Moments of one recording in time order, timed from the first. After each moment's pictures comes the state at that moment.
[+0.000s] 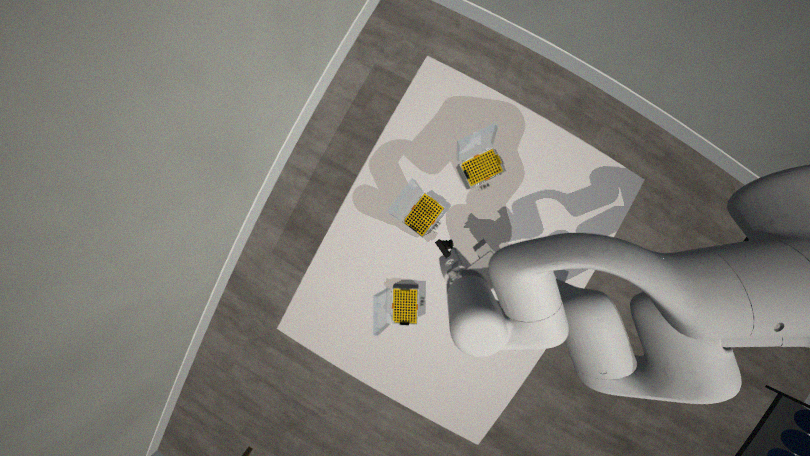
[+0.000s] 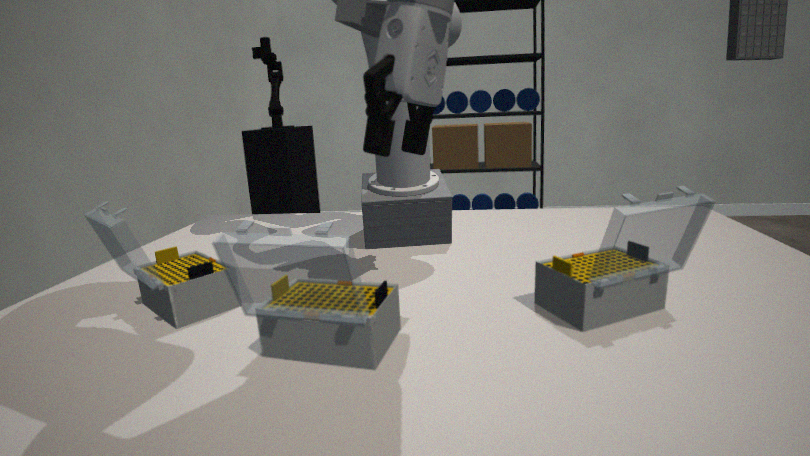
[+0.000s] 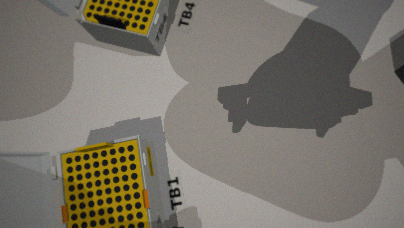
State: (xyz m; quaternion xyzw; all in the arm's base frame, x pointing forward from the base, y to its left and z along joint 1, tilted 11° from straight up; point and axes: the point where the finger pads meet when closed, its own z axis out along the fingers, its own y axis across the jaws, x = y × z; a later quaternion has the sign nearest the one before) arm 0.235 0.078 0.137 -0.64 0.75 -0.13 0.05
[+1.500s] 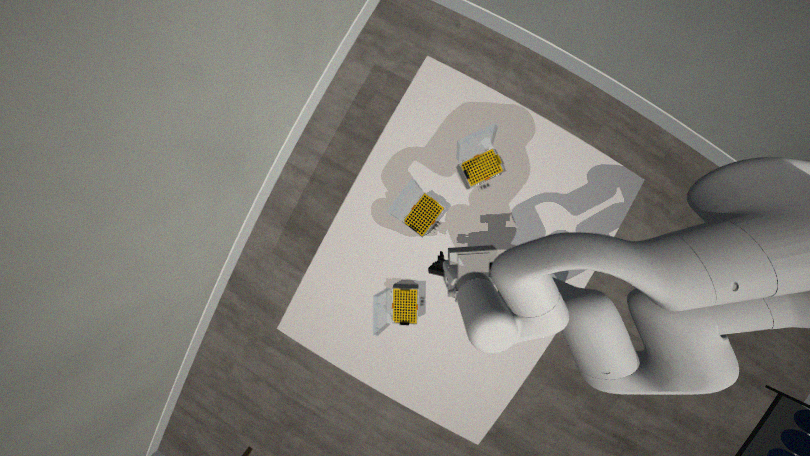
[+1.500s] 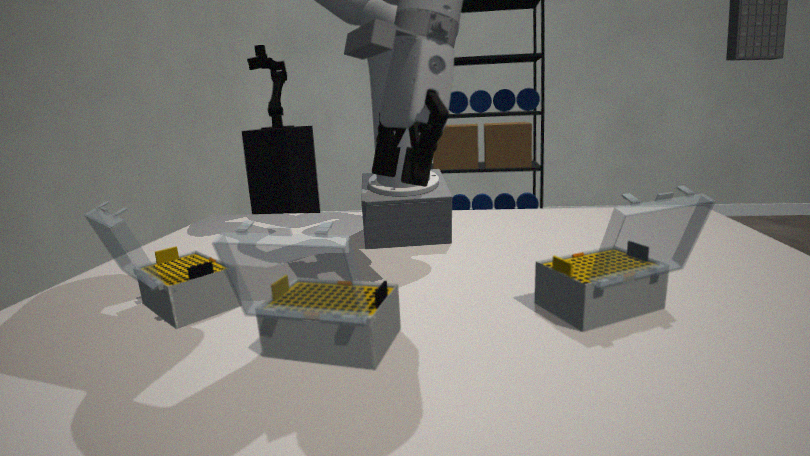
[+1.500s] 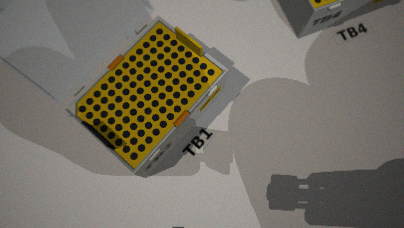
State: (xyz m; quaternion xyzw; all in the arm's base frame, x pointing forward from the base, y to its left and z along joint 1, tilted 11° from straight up) arm 0.235 0.078 0.104 -0.90 0.40 -0.18 0.01
